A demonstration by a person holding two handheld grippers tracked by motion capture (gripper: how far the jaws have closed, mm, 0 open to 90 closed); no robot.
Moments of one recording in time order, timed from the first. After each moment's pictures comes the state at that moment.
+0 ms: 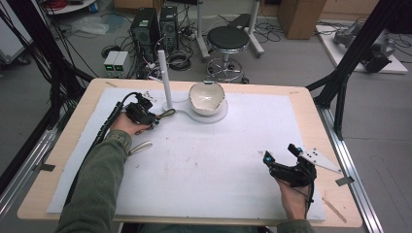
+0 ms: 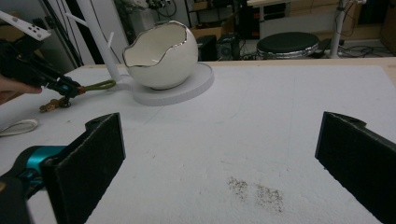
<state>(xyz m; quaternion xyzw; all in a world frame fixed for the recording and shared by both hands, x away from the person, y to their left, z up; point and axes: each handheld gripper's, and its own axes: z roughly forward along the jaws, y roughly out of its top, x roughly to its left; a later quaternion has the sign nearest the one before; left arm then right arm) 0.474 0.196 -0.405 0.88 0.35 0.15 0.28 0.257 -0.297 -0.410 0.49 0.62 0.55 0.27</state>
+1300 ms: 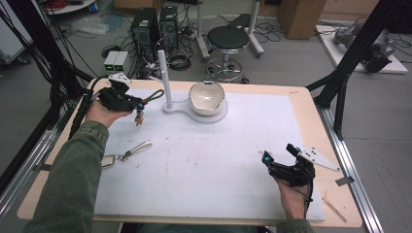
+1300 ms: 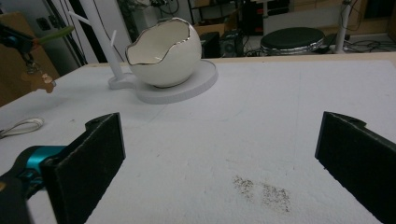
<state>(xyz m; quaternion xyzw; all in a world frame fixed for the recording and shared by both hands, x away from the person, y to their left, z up) 0.441 0.238 -0.317 0.85 0.34 0.15 0.37 0.259 -0.295 -0.410 0.49 0.62 0.55 0.26</state>
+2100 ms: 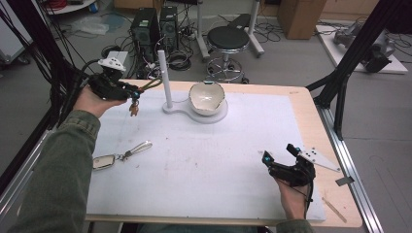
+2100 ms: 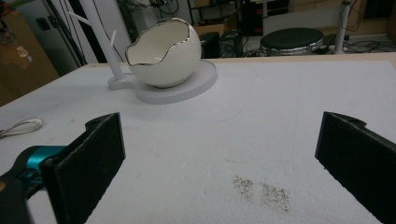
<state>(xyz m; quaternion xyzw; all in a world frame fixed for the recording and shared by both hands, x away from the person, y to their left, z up) 0.431 0.236 -0.259 0.85 0.31 0.18 0.38 0.259 -0.295 -0.410 0.49 0.62 0.55 0.26</state>
